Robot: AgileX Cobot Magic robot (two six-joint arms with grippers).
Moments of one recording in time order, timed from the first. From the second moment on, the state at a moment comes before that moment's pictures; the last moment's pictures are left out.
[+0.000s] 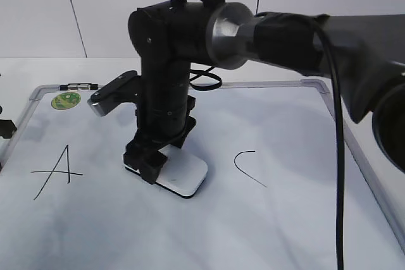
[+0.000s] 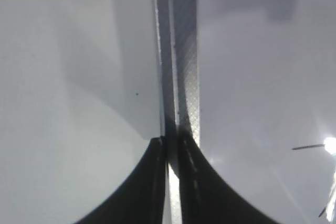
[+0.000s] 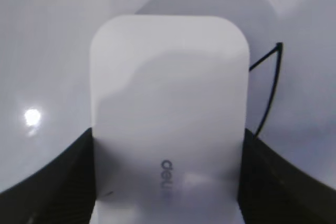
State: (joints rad) left arm 0.06 1.88 -1.14 -0.16 0.93 0.17; right arm 0.72 2.34 -1.98 0.05 1.22 -0.33
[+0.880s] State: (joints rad) left arm 0.06 1.88 -1.14 -0.18 0.92 0.17; right arm 0.60 2.37 -2.08 -0.05 1.12 -0.06
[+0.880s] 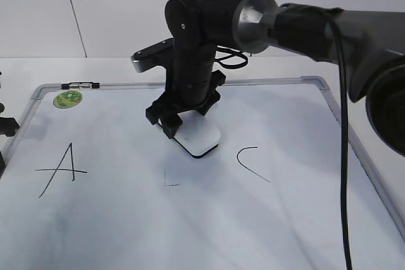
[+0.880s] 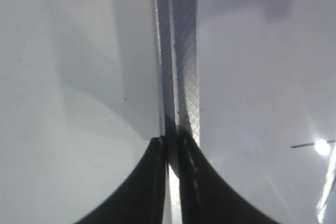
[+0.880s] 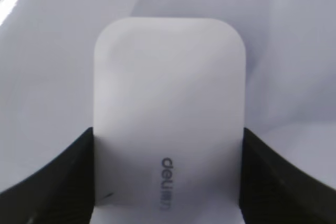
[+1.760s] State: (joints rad) left arm 0.06 1.88 -1.14 -0.17 0.95 0.17; right arm 0.70 2.38 -2.09 -0.03 1.16 -0.07
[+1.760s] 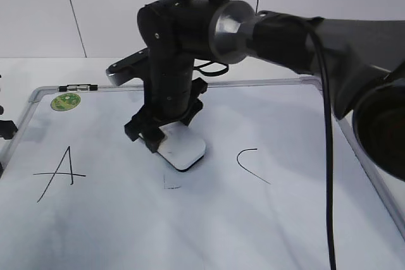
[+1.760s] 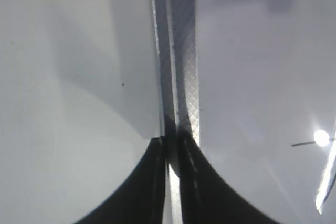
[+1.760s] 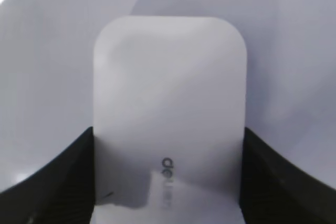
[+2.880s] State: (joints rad) left arm 0.06 1.88 -1.14 -0.17 0.96 0.17; right arm 0.58 2.38 -2.09 0.11 1.13 -0.10
